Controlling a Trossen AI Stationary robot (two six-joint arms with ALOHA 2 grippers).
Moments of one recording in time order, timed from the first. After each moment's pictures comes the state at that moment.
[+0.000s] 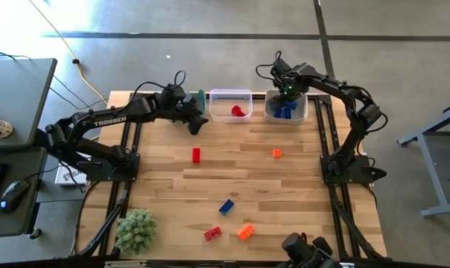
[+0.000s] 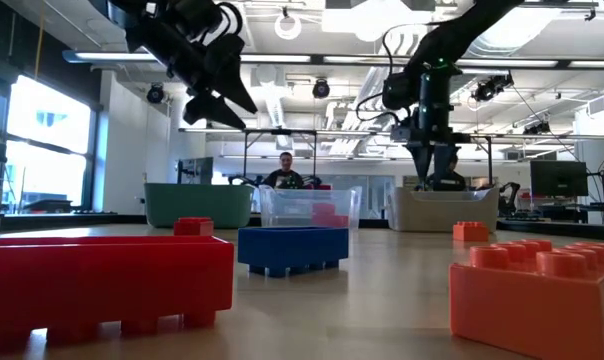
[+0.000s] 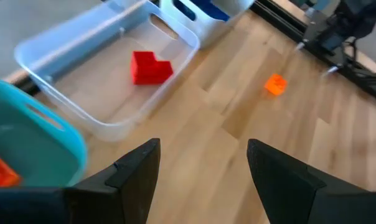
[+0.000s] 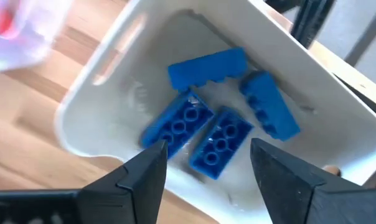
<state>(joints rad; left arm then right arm) 0.63 1.29 0.91 -0.29 0.17 -0.26 -0.85 1.74 1.39 -1.04 0.07 0.16</state>
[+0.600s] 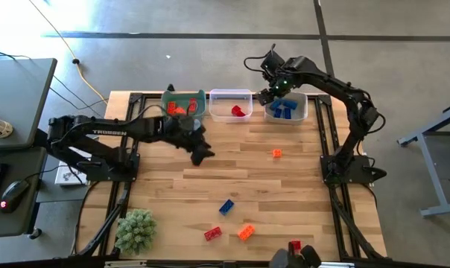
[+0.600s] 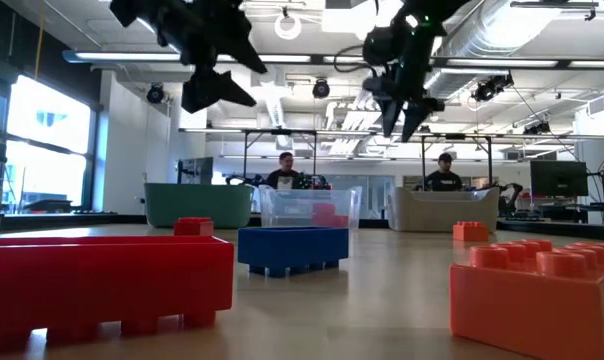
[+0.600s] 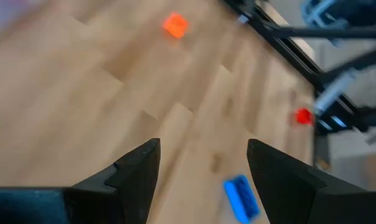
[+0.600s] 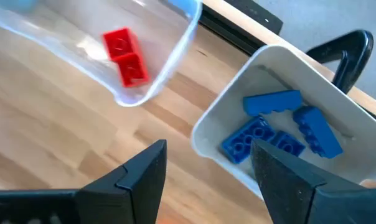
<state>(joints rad) 0.25 1.29 0.91 -0.29 0.17 -0.57 -0.70 1.74 1.66 -1.17 0.01 0.28</state>
